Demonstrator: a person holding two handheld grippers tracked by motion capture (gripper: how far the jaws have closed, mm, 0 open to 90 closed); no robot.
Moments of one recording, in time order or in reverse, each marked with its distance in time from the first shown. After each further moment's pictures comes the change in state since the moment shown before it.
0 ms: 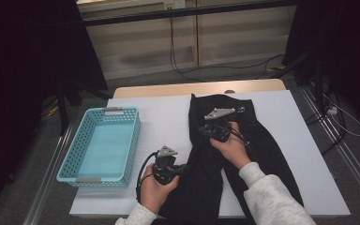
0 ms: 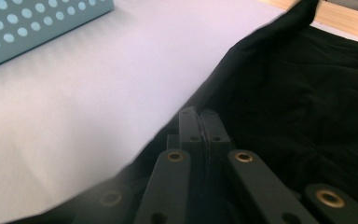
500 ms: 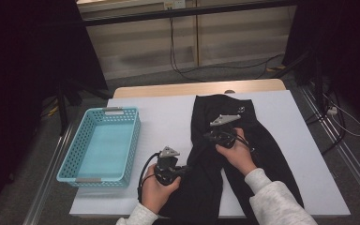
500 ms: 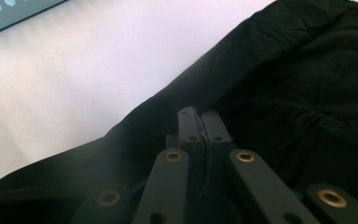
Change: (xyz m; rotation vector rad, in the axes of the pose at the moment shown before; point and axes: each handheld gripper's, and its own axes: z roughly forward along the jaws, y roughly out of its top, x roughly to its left) left arm -0.001 -0.001 0.002 0.019 -0.010 0.004; right arm -0.003 -0.023 -0.003 0.029 0.000 0.013
